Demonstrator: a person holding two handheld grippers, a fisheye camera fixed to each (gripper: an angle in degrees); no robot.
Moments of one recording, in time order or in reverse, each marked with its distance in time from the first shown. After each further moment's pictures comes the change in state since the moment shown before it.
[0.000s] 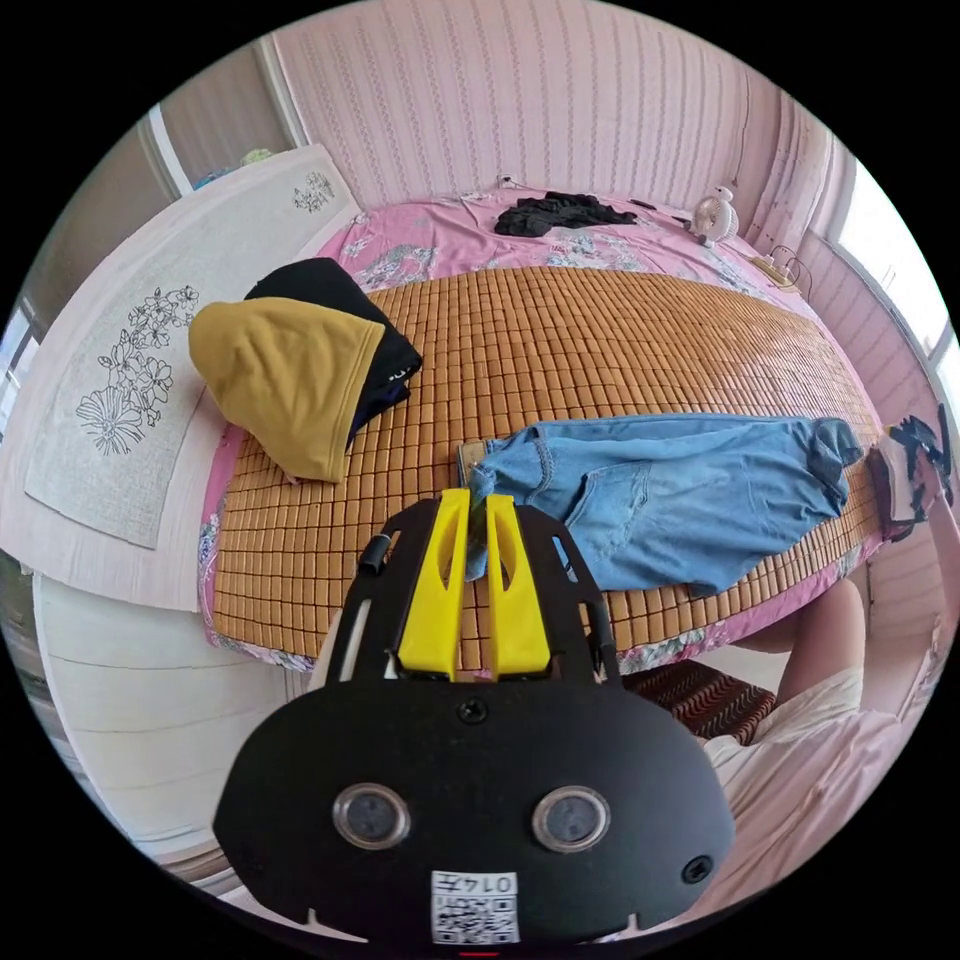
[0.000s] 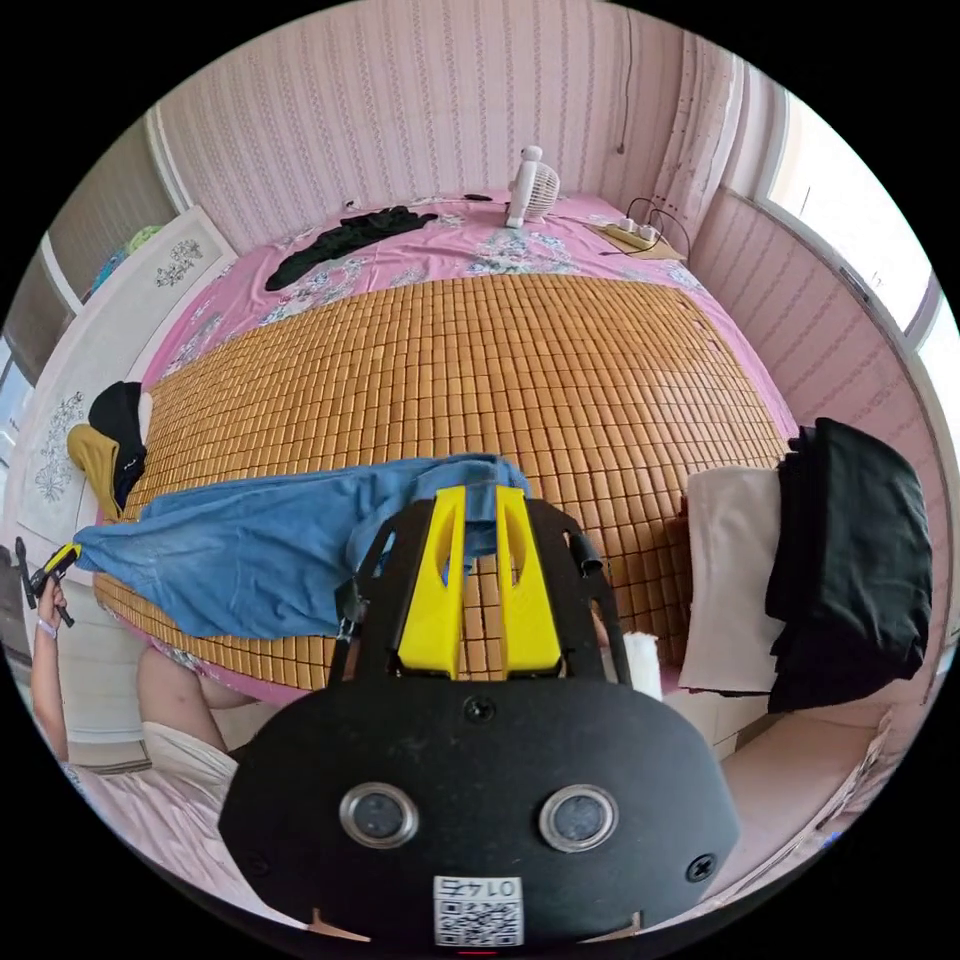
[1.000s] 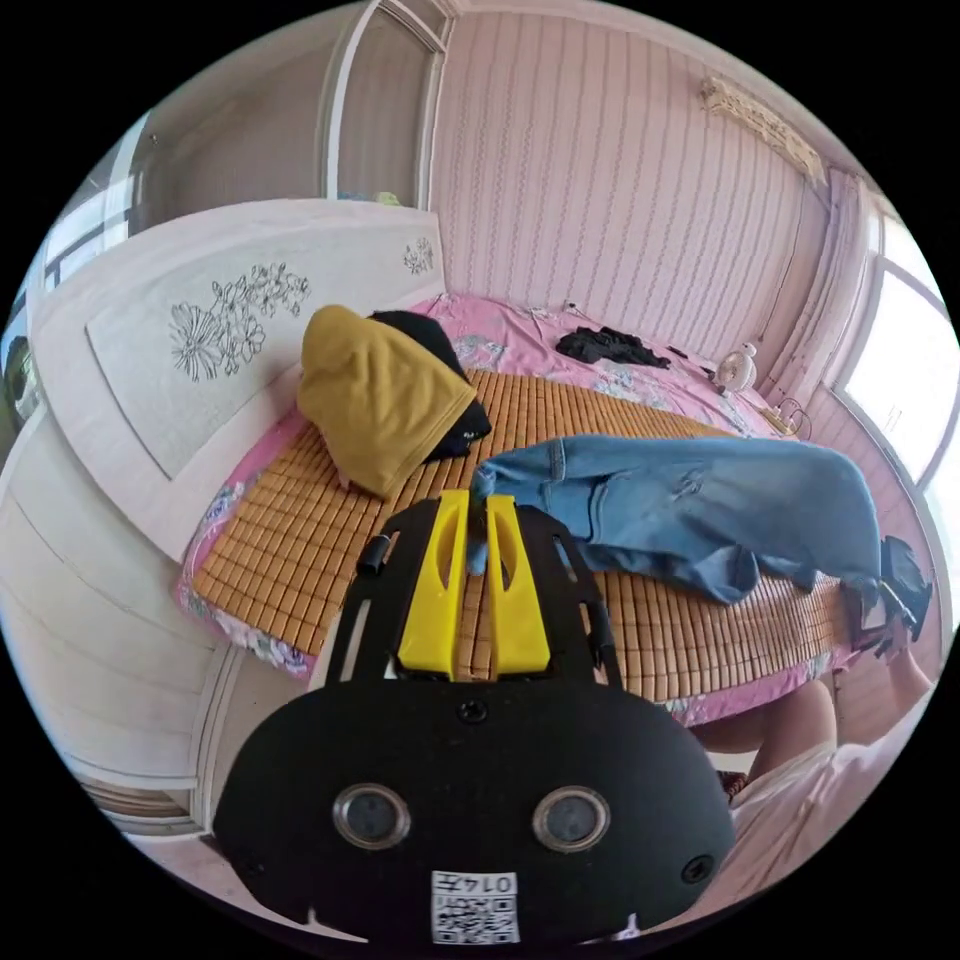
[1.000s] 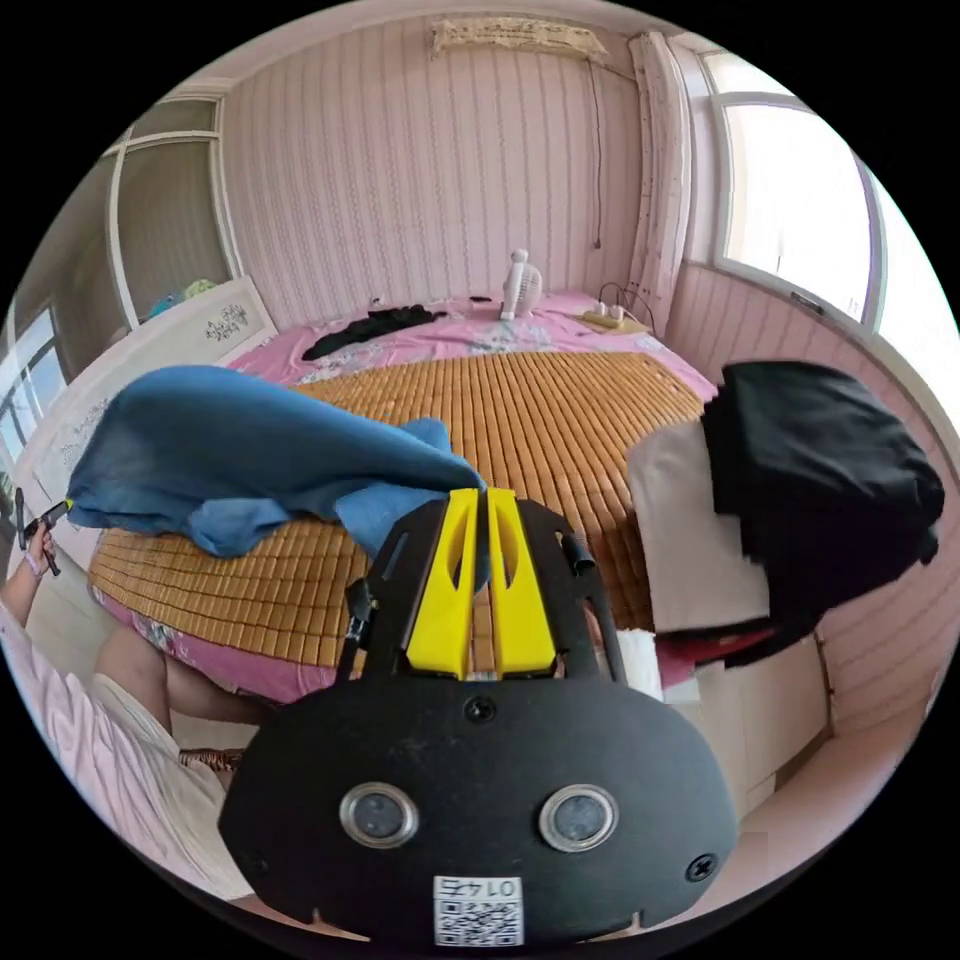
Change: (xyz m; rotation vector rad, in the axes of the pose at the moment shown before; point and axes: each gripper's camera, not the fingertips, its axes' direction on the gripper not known) left arm -0.169 0.128 -0.072 0.323 0.050 -0.278; right arm 0.042 0.169 -0.008 0.264 -0.003 0.062
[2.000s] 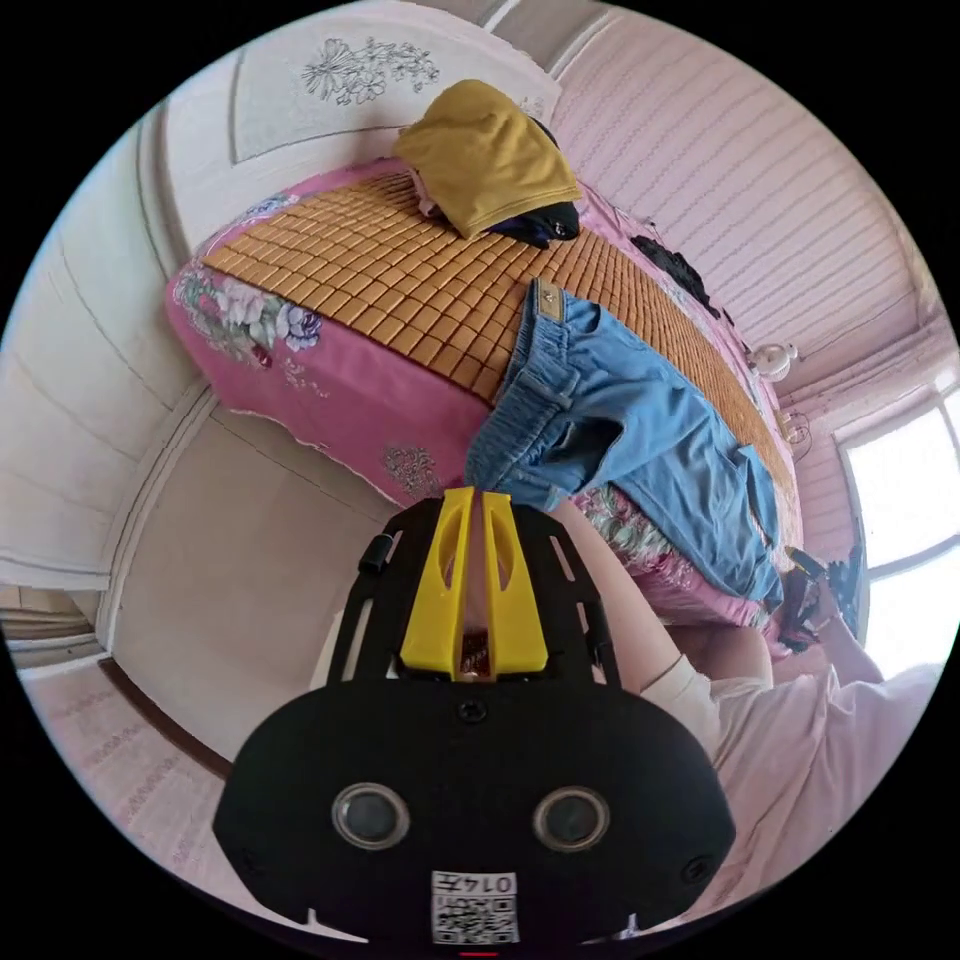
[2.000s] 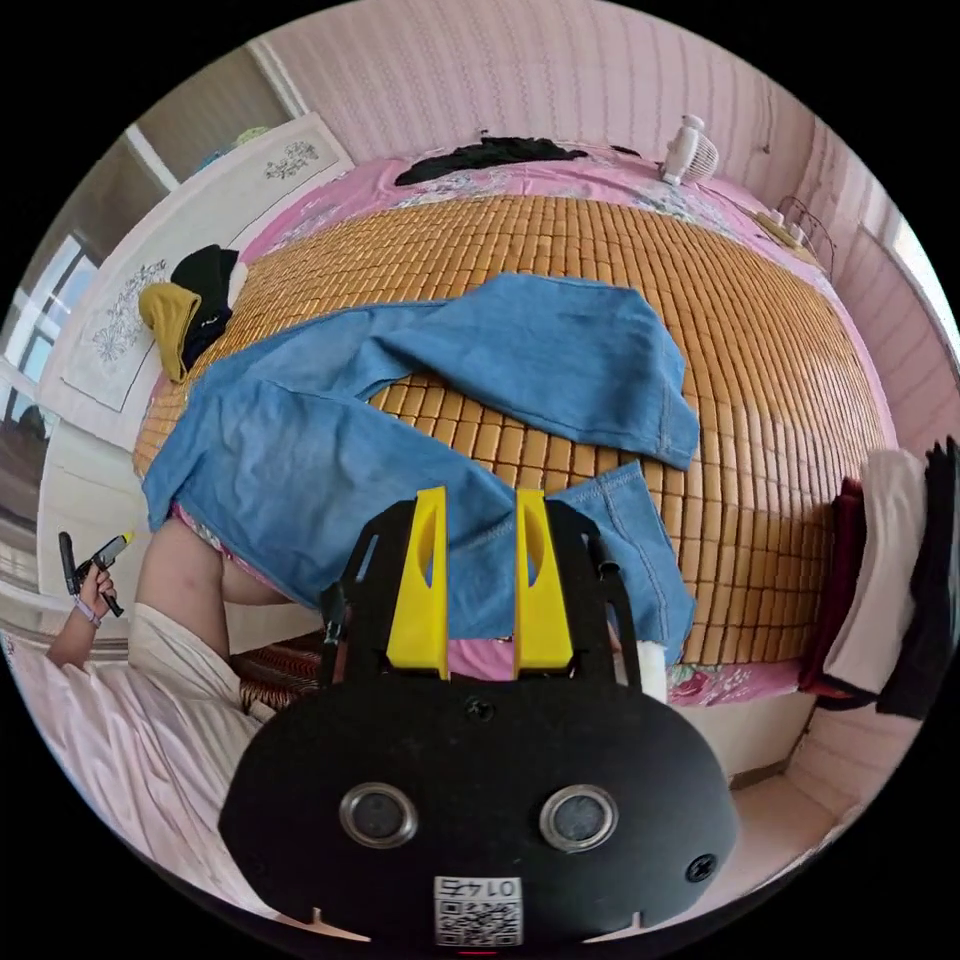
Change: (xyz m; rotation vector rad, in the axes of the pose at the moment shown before) left arm -0.212 0.232 0.002 -0.345 0.138 -0.338; right arm -0.258 -0.008 0.185 -0.366 -0.174 -0.345
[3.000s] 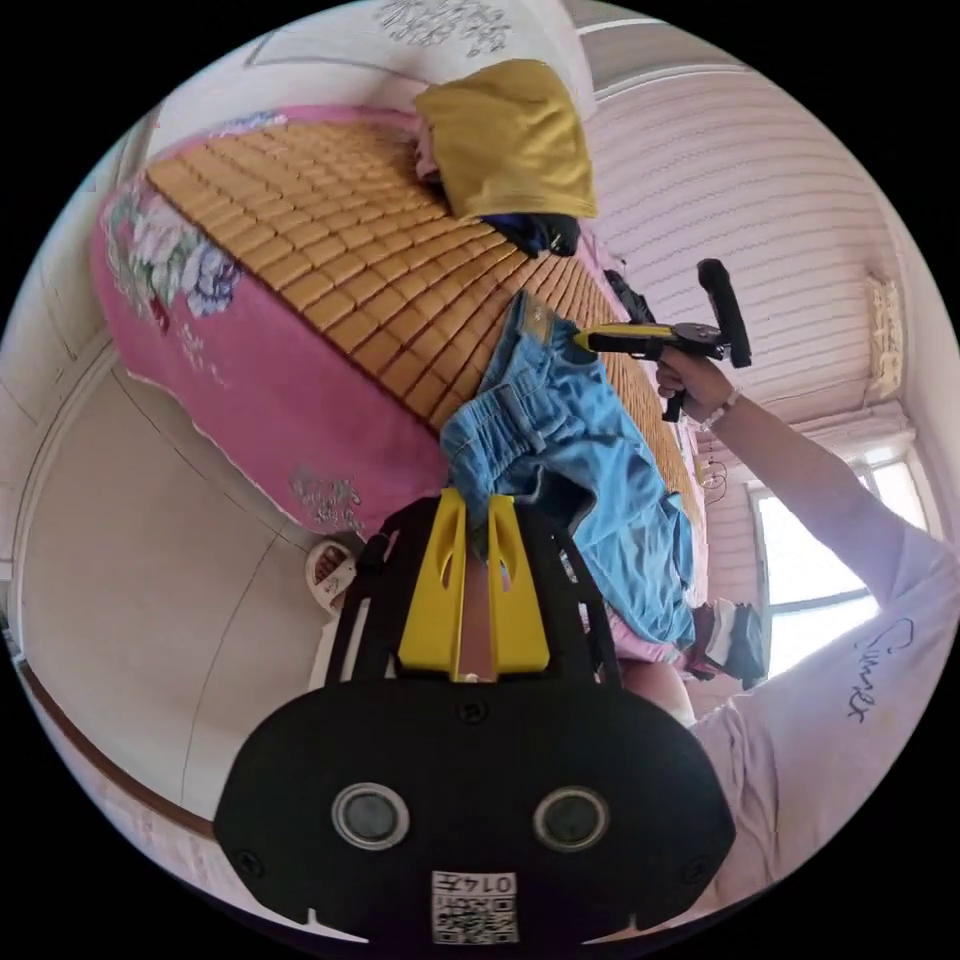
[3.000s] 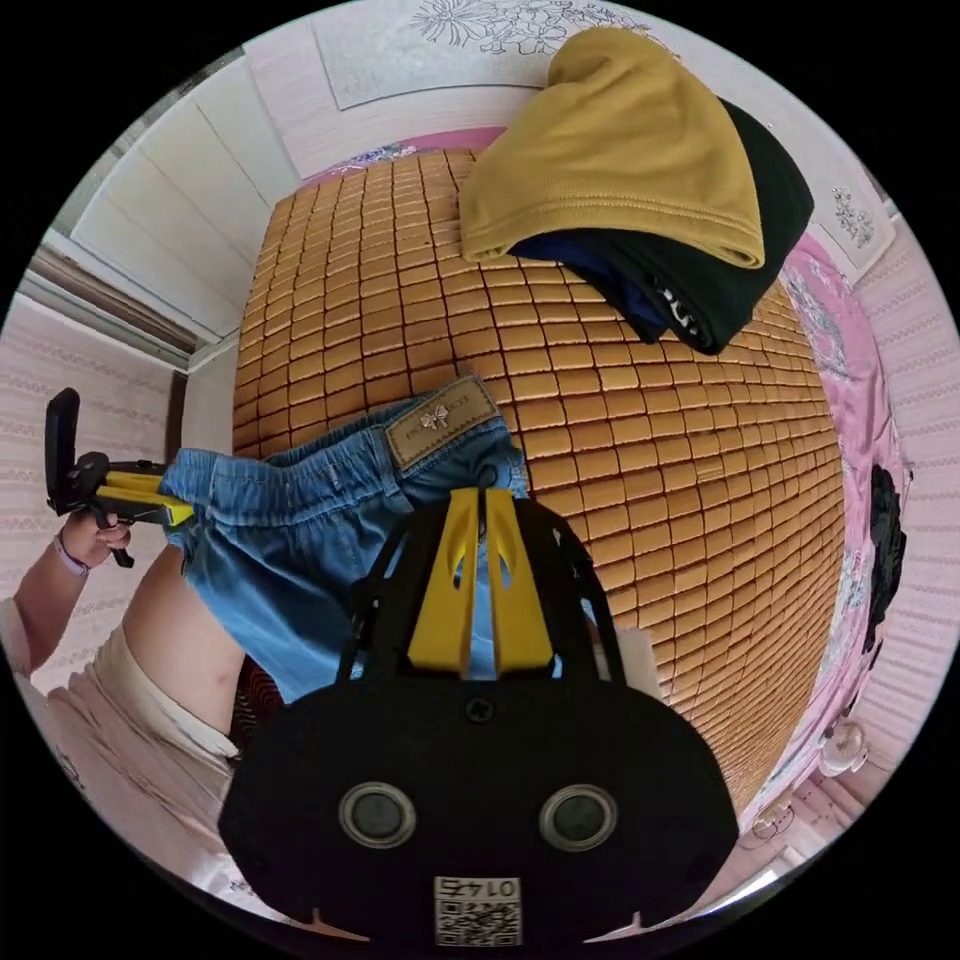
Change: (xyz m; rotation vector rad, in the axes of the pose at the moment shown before) left arm -0.074 -0.038 0.090 0.011 0.294 -0.101; right arm -0.562 -0.288 0.227 -0.219 -0.095 -1.069
